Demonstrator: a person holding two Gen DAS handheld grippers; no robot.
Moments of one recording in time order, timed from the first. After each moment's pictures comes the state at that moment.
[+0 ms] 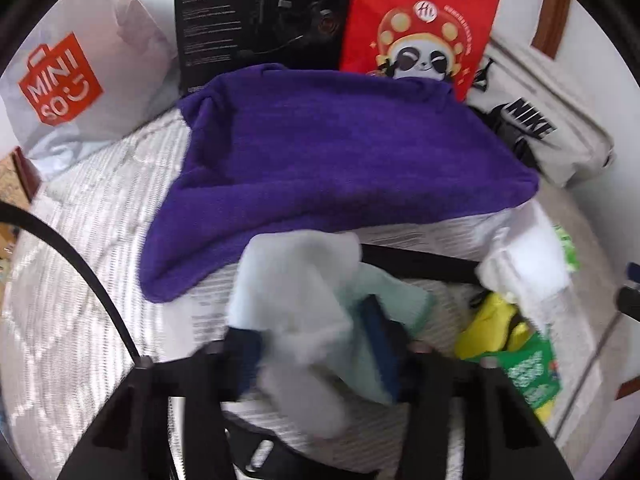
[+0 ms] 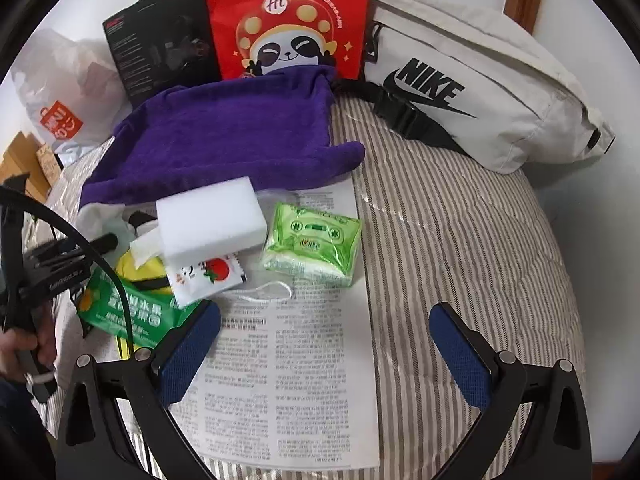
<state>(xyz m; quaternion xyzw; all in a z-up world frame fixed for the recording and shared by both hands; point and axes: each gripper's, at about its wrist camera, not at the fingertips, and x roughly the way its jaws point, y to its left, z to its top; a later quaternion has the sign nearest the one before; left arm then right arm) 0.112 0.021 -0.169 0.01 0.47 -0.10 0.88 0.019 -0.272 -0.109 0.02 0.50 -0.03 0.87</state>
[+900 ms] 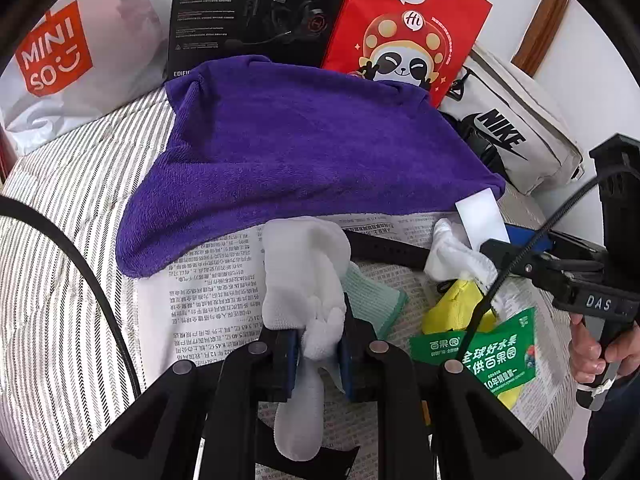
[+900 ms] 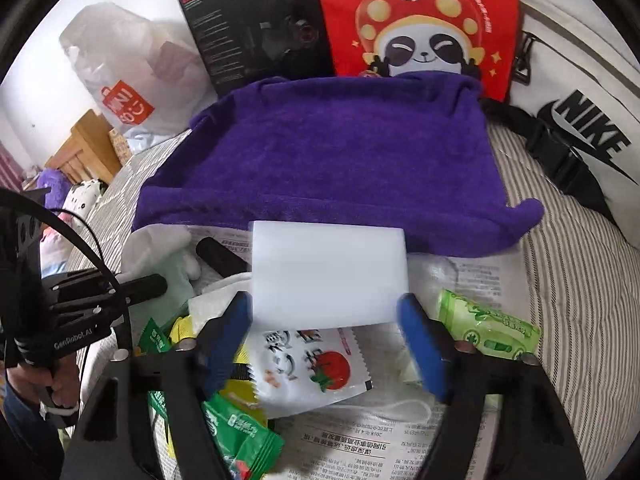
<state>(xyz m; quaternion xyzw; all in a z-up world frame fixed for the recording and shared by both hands) 0.103 0.037 -0.166 -0.05 0.48 -0.16 0.86 0.096 -0.208 -0.148 0.03 0.47 0.15 0.87</state>
